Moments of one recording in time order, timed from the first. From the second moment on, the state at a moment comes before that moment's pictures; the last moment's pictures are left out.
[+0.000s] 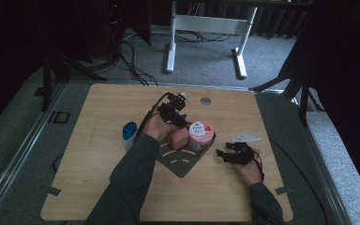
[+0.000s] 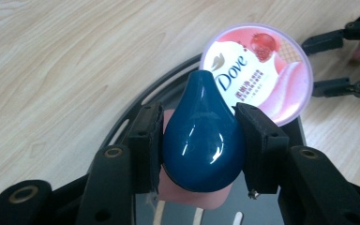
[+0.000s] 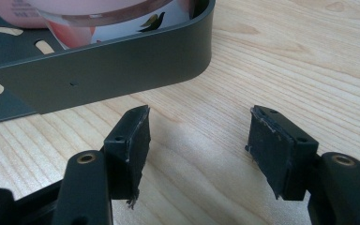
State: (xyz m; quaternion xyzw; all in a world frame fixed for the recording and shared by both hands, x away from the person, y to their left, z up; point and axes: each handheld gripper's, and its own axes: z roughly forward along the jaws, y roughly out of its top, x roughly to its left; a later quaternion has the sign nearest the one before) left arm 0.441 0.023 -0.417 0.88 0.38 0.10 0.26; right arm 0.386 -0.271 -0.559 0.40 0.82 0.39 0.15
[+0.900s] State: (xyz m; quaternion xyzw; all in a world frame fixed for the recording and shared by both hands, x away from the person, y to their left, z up) left arm 0.455 0.021 -0.419 0.86 0.40 0.12 0.28; right arm 0.386 -0.271 -0.558 0.40 0.82 0.39 0.15
